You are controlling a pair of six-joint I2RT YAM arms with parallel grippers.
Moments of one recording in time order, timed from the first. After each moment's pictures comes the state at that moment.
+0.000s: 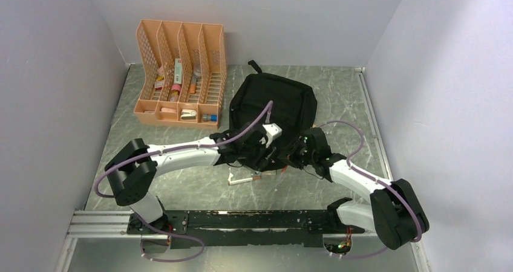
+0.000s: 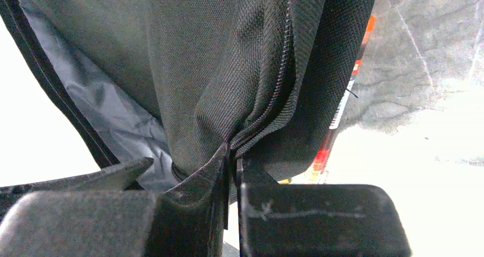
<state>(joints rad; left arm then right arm) -1.02 1.63 1.06 -0.24 -0.02 -0.21 0.43 1.17 0.40 -0.02 -0.22 1.08</state>
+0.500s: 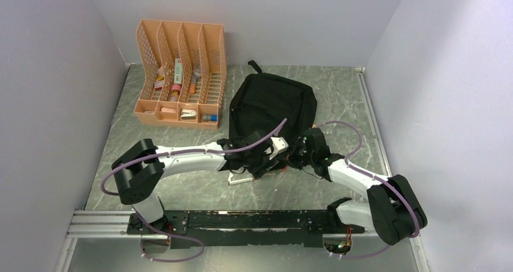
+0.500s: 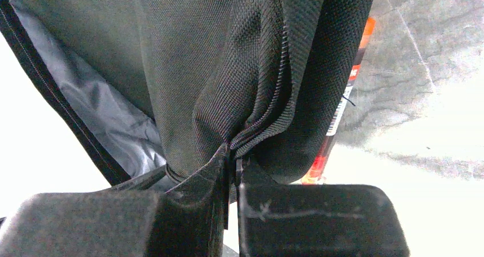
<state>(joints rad) -1.10 1.66 1.06 -0.29 -0.06 -0.04 0.43 1.20 0.39 0.03 -0.24 1.08</state>
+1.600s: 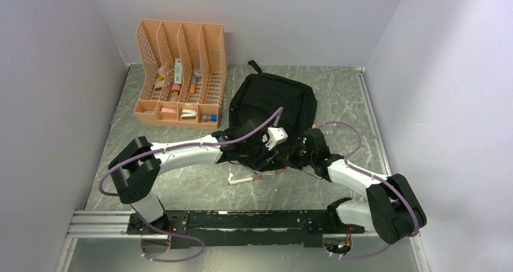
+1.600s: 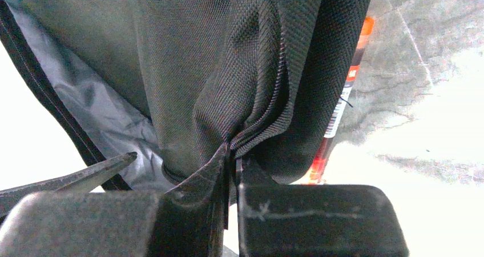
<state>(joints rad) -1.02 1.66 1.09 -0.24 0.05 0.04 0.42 1.21 0.38 0.05 -0.24 1.07</state>
